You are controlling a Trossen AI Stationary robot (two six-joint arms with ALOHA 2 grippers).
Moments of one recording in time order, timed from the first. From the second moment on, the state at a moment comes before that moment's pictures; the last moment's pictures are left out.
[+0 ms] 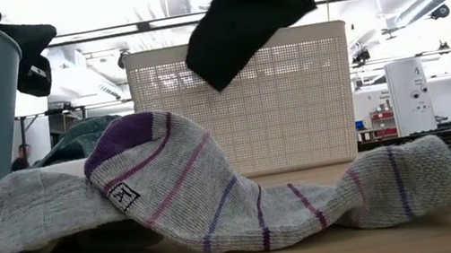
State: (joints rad) left arm -0.14 0.15 0.01 0.27 -0.08 -0.11; right arm -0.07 1.69 2.35 -0.35 1.00 -0.44
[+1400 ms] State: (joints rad) left arm -0.14 0.15 0.01 0.27 -0.08 -0.11; right arm -0.21 2.15 2.35 -1.57 0.45 0.23
